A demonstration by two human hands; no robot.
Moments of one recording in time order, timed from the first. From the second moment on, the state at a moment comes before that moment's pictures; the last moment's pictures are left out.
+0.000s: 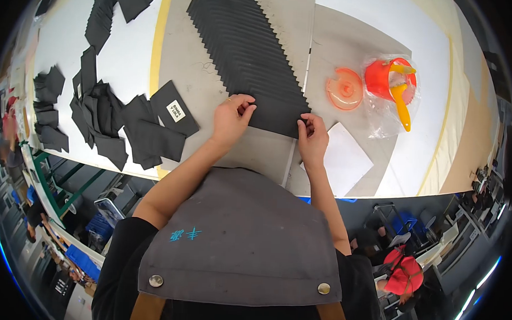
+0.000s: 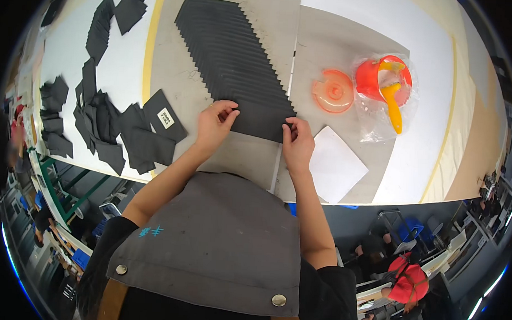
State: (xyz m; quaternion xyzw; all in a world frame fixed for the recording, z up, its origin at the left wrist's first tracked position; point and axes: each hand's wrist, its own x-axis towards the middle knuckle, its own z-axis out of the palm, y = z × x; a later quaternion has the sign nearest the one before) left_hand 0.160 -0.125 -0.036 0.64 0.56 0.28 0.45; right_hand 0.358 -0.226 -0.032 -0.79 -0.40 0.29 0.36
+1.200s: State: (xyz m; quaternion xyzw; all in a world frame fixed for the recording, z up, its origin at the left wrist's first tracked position) left_hand -0.012 -0.046 -0.017 0.69 0.70 0.01 0.19; right_hand 0.332 -0.204 -0.004 -0.75 -0.58 0.23 0.22
